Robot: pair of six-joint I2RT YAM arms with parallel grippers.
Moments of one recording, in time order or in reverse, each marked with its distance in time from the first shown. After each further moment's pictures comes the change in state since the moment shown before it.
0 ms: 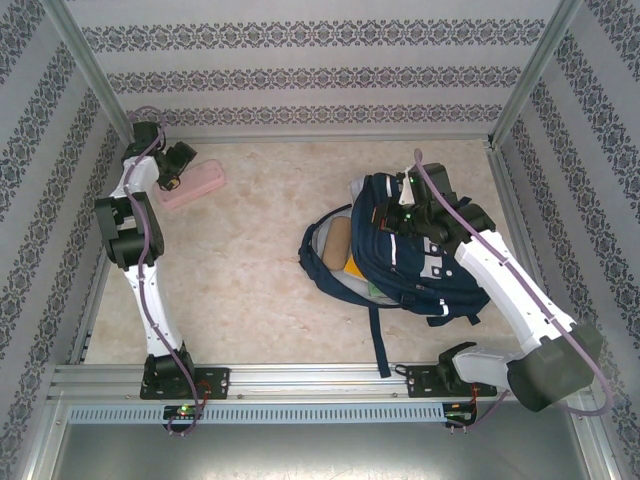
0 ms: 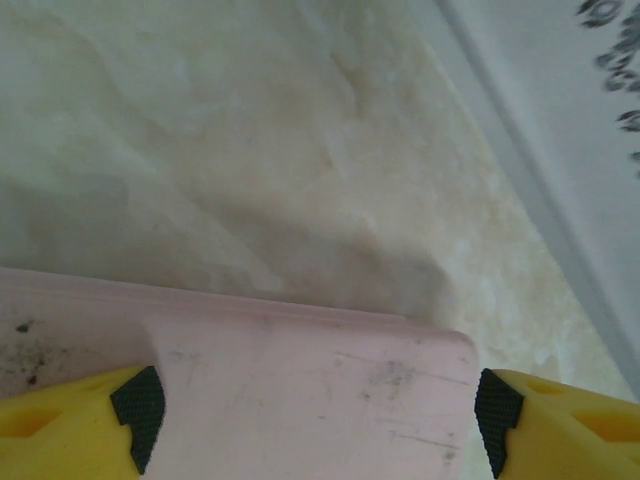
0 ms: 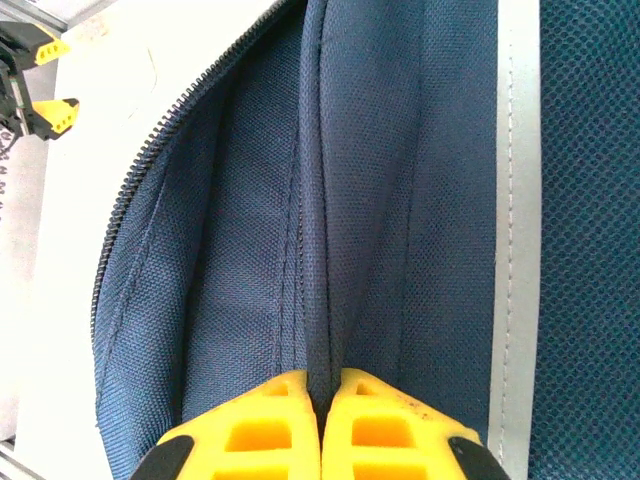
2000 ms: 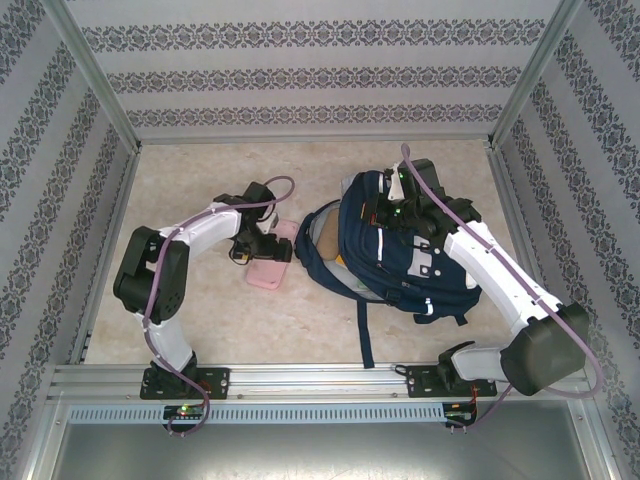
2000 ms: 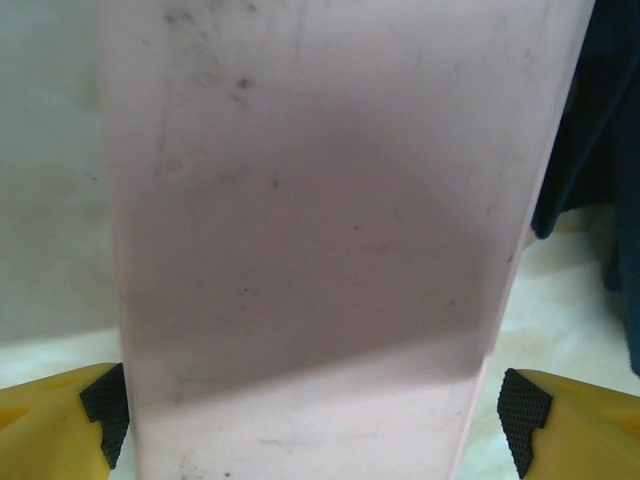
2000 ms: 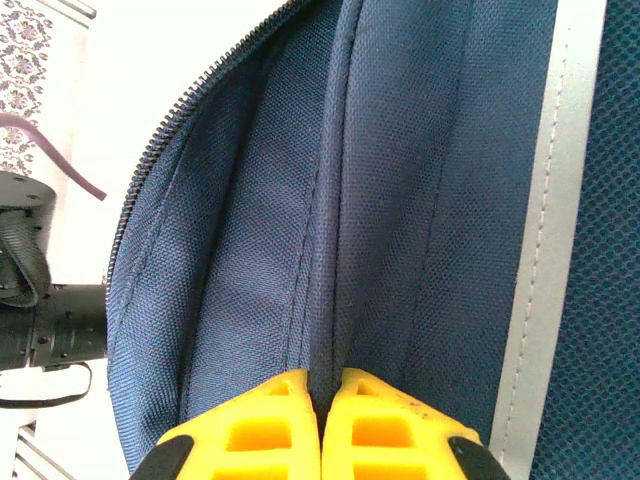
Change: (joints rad) left arm -0.666 -0.554 -0.791 -0.277 -0.075 0.467; right arm 0.015 0.077 0.000 0.097 -0.055 0.000
